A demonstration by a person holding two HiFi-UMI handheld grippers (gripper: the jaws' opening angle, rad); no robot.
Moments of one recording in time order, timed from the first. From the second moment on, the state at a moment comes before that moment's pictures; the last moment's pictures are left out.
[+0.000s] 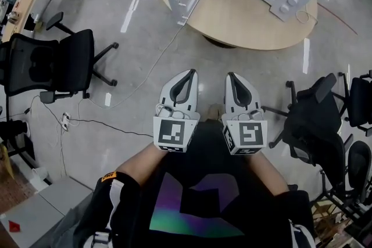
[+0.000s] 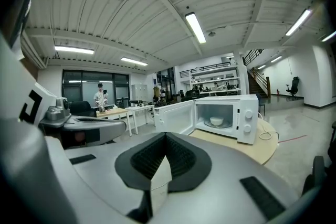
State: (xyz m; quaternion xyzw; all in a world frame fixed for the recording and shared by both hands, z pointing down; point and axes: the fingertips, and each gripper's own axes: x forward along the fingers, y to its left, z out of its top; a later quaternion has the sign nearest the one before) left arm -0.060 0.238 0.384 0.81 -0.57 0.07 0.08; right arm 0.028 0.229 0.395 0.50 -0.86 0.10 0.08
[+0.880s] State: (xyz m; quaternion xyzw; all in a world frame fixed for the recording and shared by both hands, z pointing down) left arm -0.040 0.240 0.392 0.87 -0.49 0.08 0.08; right arm 0.035 0.246 0.403 0.54 -0.83 0.12 0.09
